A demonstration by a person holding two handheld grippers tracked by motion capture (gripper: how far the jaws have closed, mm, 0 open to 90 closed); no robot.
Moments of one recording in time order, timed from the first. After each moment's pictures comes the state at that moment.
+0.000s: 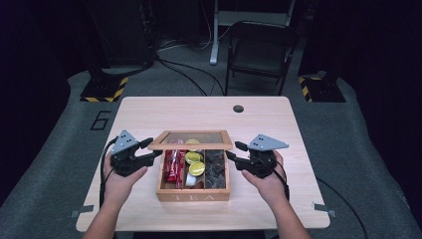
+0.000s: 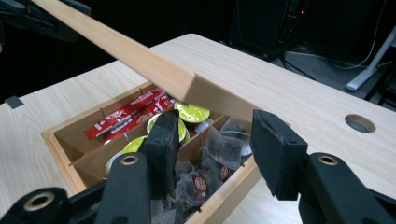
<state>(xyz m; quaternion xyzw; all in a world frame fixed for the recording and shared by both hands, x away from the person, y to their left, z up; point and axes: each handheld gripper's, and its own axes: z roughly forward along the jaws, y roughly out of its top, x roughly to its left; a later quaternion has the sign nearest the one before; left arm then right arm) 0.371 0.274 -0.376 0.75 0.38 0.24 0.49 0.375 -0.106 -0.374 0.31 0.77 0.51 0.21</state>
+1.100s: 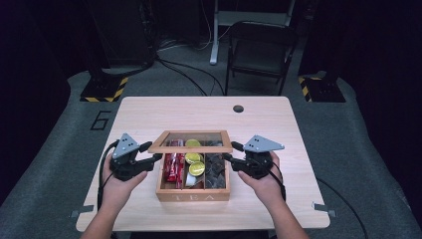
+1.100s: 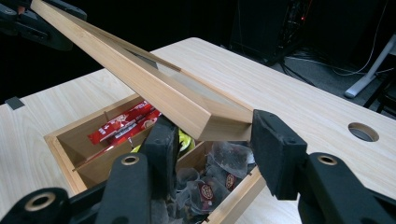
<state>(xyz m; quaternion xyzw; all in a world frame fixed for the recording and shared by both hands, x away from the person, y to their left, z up) 0.357 0.269 -0.371 0.77 0.37 0.25 0.46 0.372 -0.097 -0.374 0.30 0.78 0.51 0.22</state>
